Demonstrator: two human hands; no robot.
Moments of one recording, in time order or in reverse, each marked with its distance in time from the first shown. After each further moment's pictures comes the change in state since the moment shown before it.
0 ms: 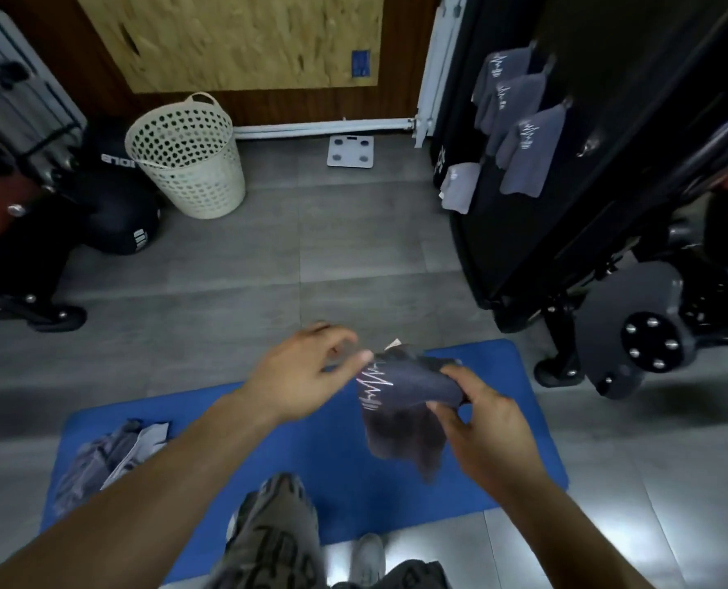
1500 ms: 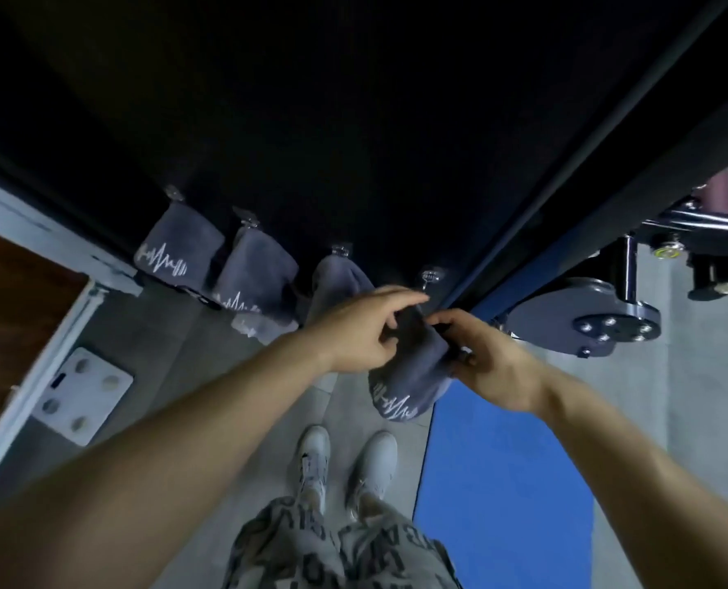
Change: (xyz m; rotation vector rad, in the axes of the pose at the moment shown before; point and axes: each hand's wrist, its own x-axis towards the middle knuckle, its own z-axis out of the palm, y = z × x) left_hand 0.807 0.282 0.017 0.227 -0.983 0.971; right_hand 0.574 0.149 -0.217 0.593 0.355 0.580
